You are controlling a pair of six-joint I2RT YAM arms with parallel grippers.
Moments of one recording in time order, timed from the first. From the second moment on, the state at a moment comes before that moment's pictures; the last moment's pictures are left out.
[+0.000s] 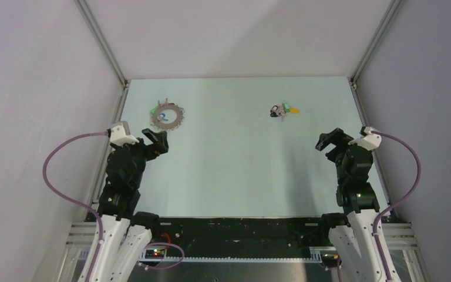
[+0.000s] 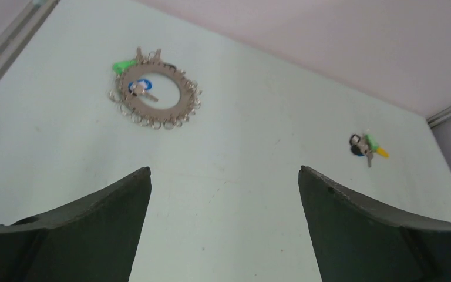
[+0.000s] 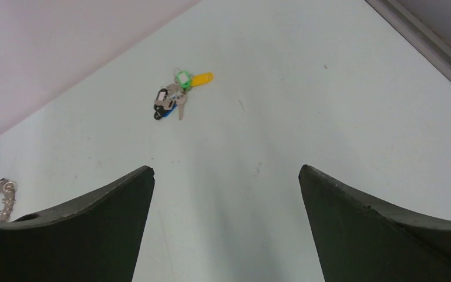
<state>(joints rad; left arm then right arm) -0.17 0.47 0.63 -0.27 -0.16 -0.42 0.07 0.53 0.55 -0.24 0.25 0.48</state>
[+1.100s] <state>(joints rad) -0.15 1.66 1.27 -0.38 -0.40 -0.66 -0.05 0.67 0.55 -0.28 0.13 0.59</state>
